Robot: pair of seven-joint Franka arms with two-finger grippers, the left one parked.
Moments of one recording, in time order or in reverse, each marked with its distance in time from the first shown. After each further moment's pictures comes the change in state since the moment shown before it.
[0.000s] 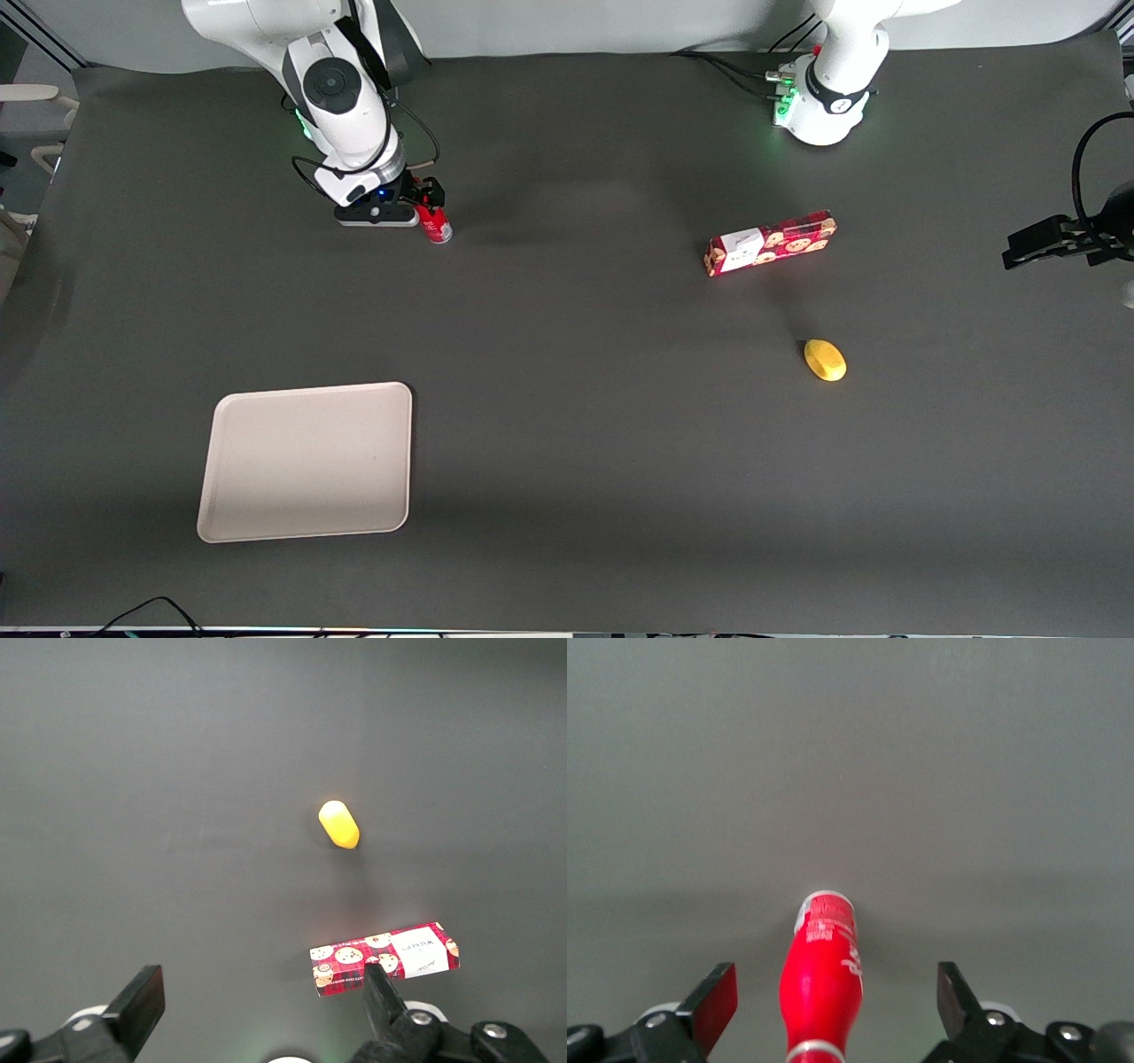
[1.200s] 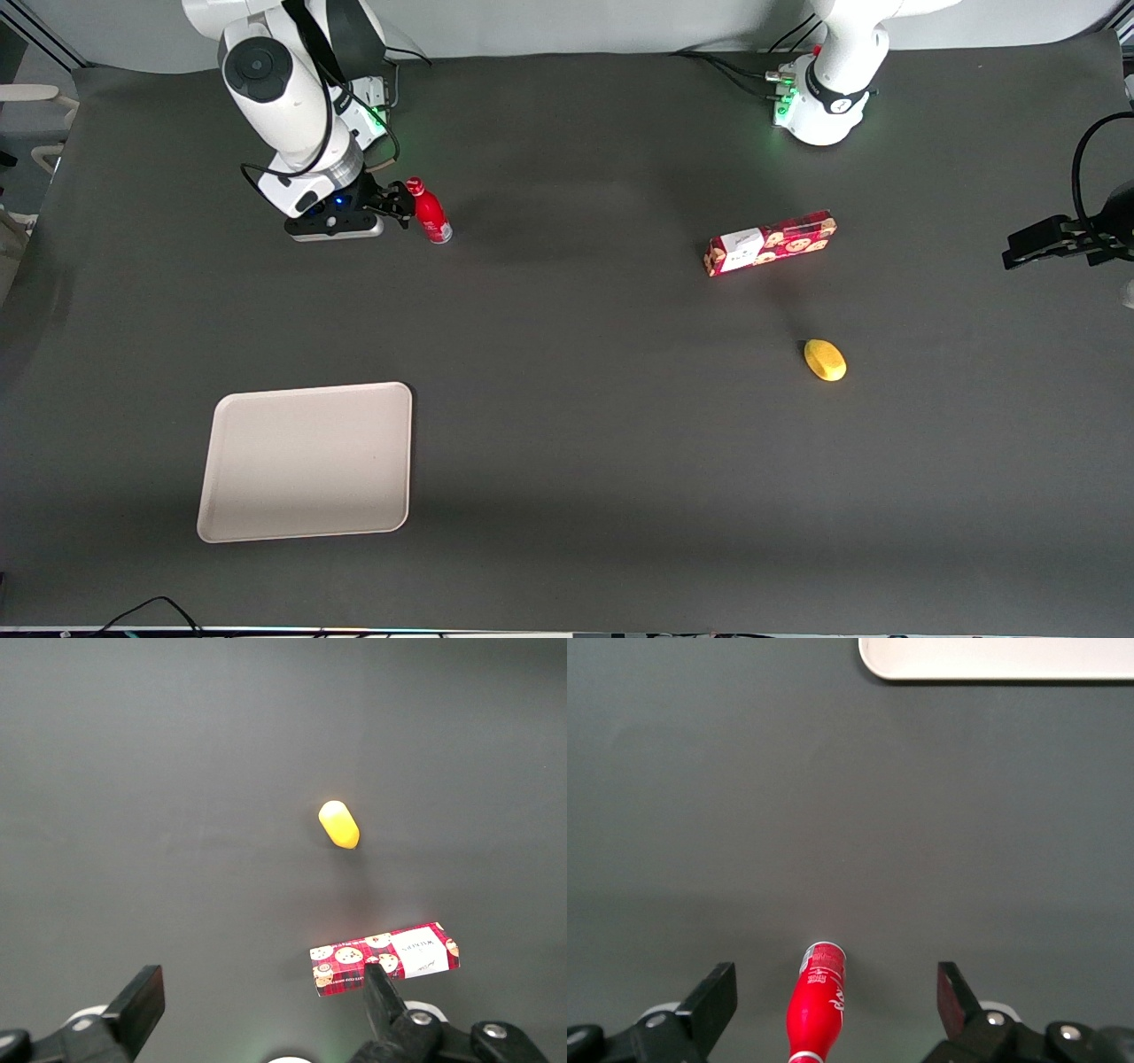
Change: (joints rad) arm -0.043 0.012 -0.114 0.229 -0.065 -0.148 -0.155
